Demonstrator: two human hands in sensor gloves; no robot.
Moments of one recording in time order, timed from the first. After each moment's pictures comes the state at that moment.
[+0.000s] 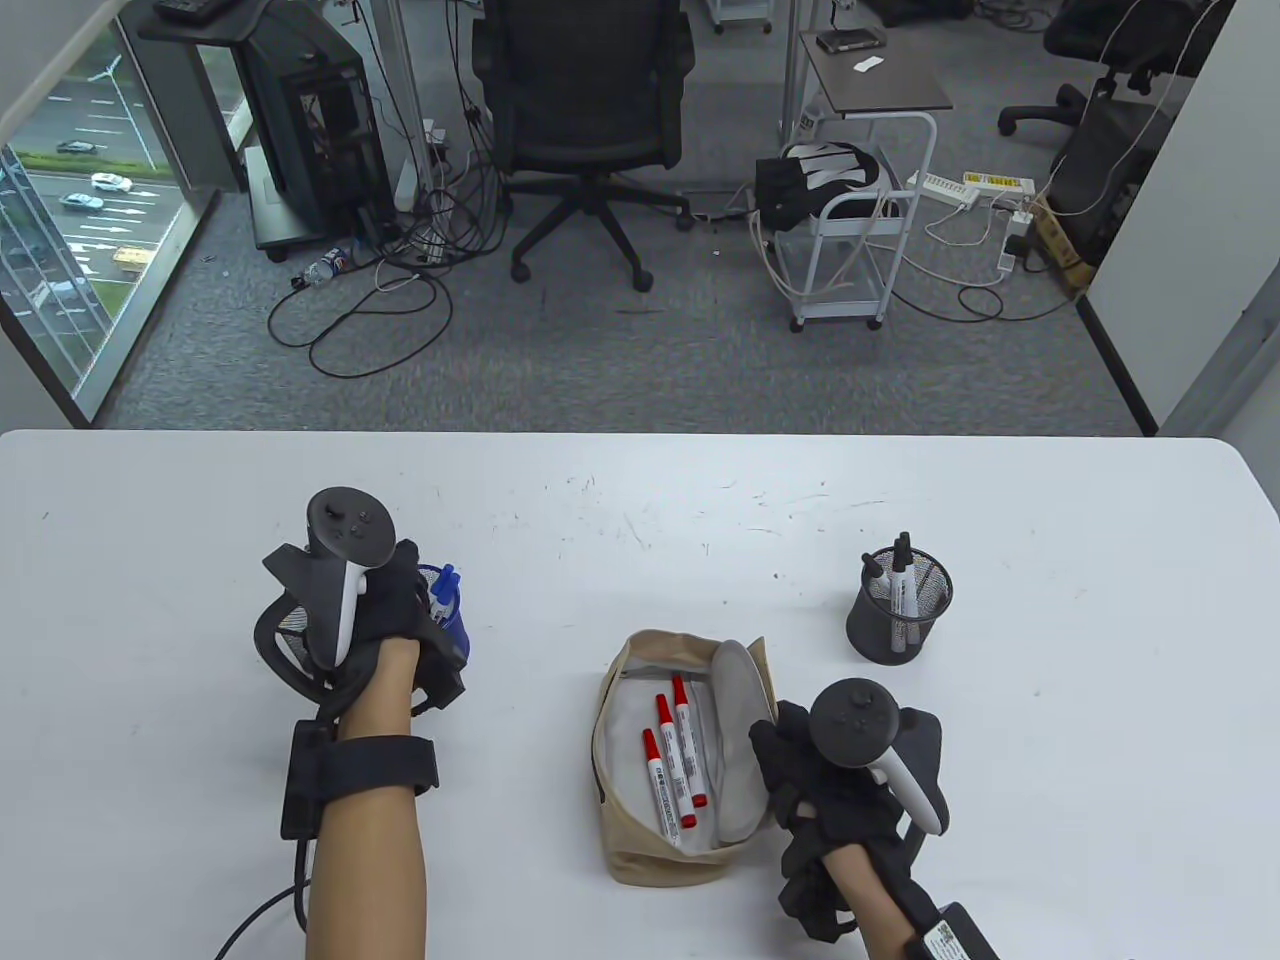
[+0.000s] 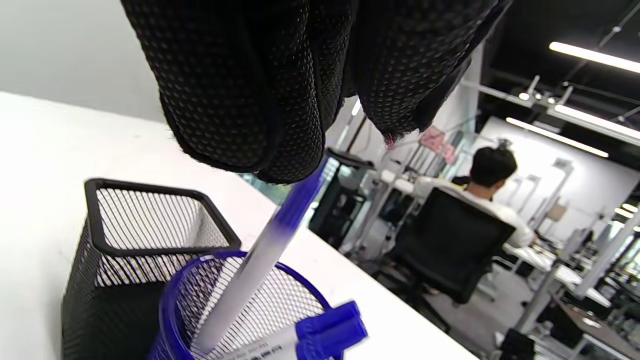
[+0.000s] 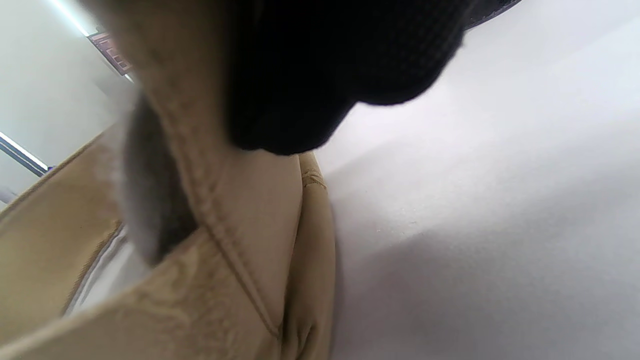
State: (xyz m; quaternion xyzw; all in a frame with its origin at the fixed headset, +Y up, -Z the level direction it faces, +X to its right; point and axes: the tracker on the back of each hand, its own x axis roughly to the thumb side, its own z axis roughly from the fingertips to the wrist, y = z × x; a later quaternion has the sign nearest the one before) left_hand -0.247 -0.598 -0.393 0.07 0.28 0.20 0.93; right_hand 0.155 -0.719 -0.308 -0.01 0.14 0.94 0.30
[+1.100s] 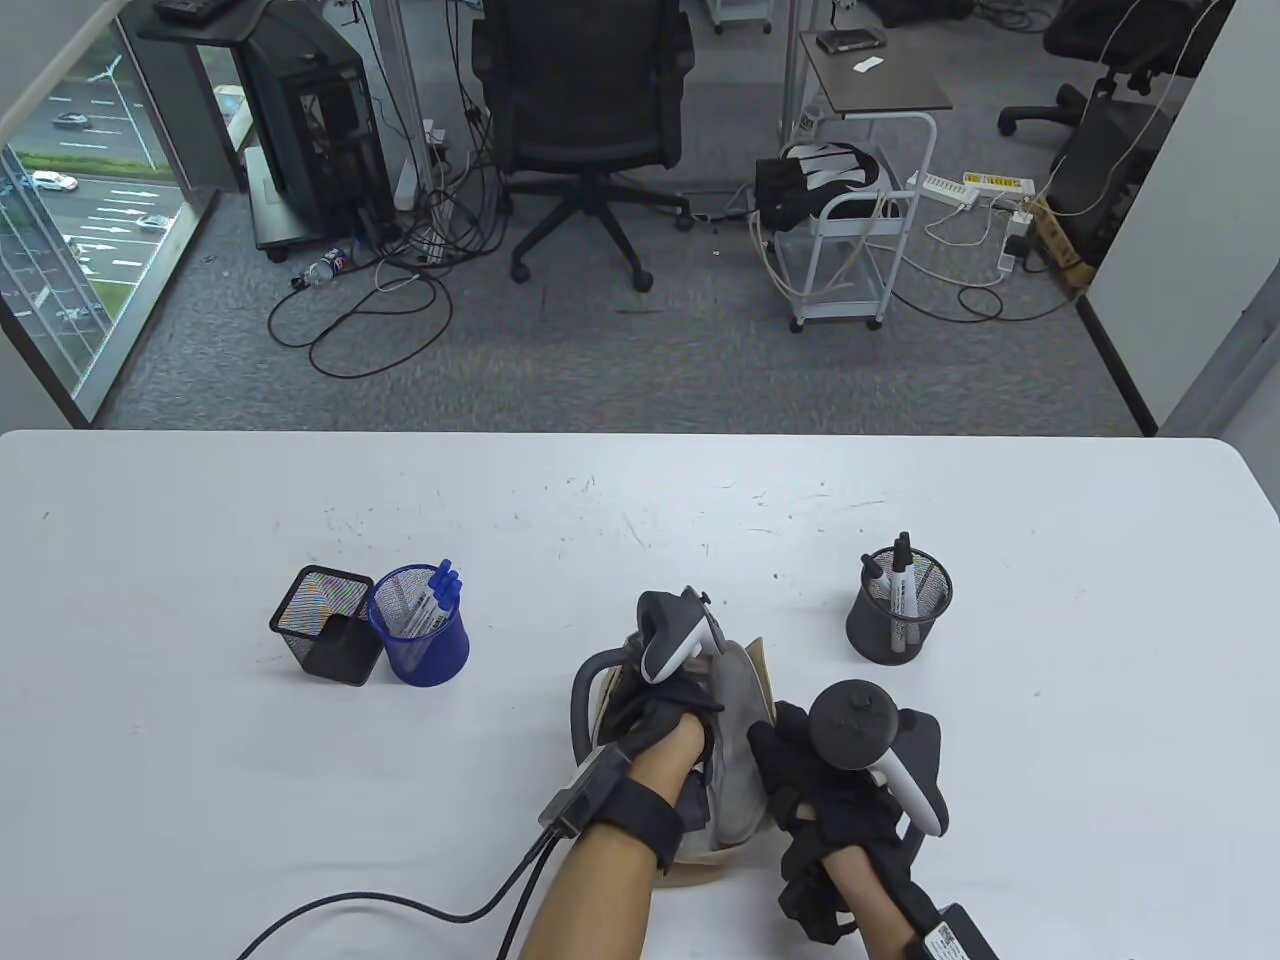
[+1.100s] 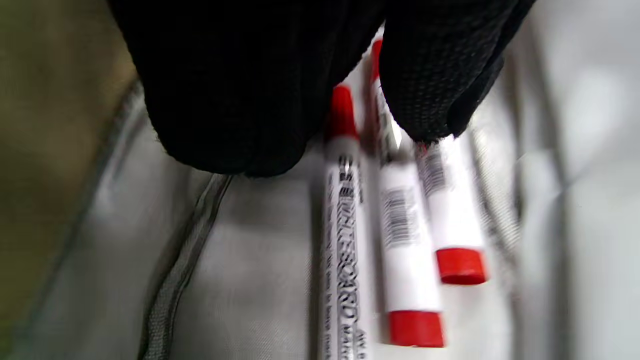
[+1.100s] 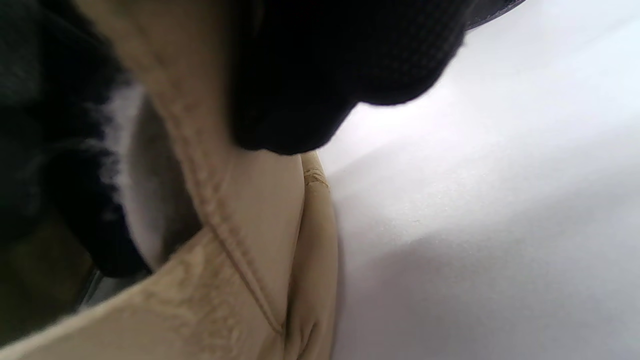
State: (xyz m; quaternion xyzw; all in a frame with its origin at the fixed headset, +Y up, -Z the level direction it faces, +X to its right) left_hand -0.007 -0.739 -0.398 -0.36 0.14 -0.03 0.92; right_hand 0.154 -0.719 -0.307 0.00 0.14 0.94 0.30
